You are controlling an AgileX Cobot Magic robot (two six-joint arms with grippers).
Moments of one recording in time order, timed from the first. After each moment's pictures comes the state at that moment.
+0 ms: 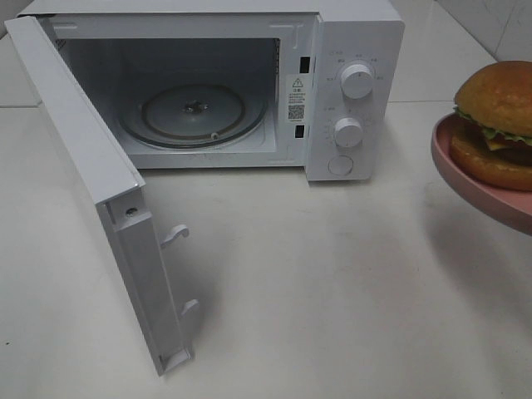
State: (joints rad) left arm 0.07 0.00 -0.50 -0.04 1.04 0.02; right arm 0.61 0.78 -0.44 -0.65 0.71 -0.44
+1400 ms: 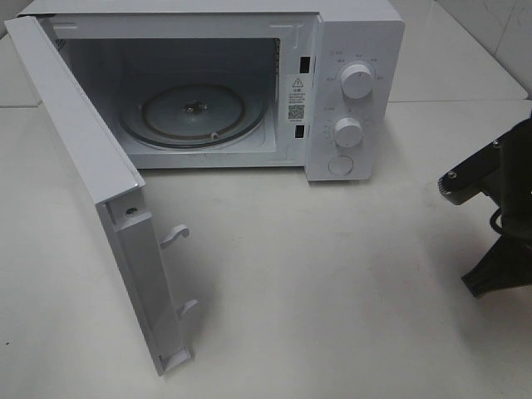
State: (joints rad) left arm 0.07 0.00 -0.50 -0.04 1.04 0.02; right arm 0.61 1.53 -0.60 -0.91 0.94 0.98
